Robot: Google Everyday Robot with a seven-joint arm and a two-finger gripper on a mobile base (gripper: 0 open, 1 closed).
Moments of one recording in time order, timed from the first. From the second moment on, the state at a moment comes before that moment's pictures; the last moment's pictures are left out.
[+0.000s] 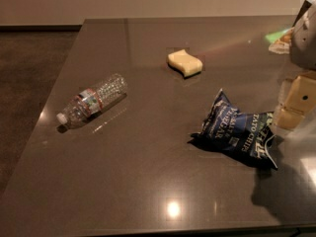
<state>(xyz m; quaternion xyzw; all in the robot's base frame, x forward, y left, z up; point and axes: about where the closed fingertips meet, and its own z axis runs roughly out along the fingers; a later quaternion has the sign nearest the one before) 0.438 -0.217 0.976 -0.60 0.78 -0.03 0.16</state>
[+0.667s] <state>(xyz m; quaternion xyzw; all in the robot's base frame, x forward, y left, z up) 0.442 -0.216 0.973 -0.60 0.78 -0.04 0.15</state>
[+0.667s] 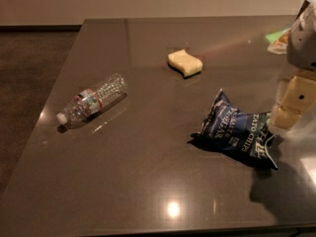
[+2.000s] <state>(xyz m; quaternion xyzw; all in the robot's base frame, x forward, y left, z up) 0.452 -0.209 0.877 -0.59 0.79 0.02 0.13</state>
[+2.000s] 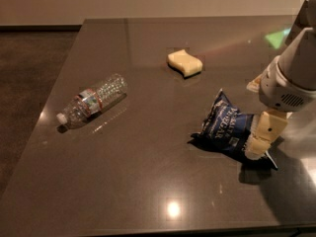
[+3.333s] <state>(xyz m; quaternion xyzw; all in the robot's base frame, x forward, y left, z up) 0.459 -0.208 0.872 -0.60 0.79 0.03 0.13</state>
